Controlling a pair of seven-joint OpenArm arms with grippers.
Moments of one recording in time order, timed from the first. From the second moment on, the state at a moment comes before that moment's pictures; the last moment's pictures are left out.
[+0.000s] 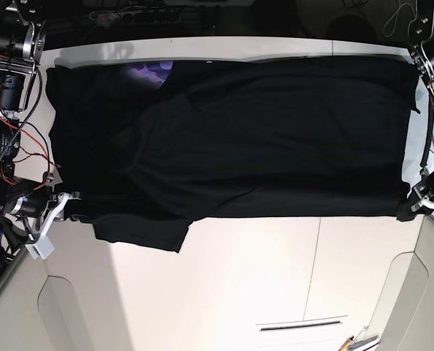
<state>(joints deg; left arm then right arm) -20.6 -32.6 -28.4 44.9 -52.8 -35.8 53.4 19.1 21.2 12.5 75.3 43.6 32.2 -73.8</state>
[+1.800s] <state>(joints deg) -1.3 -36.5 -30.2 56.9 -68.7 -35.8 63.9 -0.8 16.7 27.6 94.4 35.1 31.9 -64.1</state>
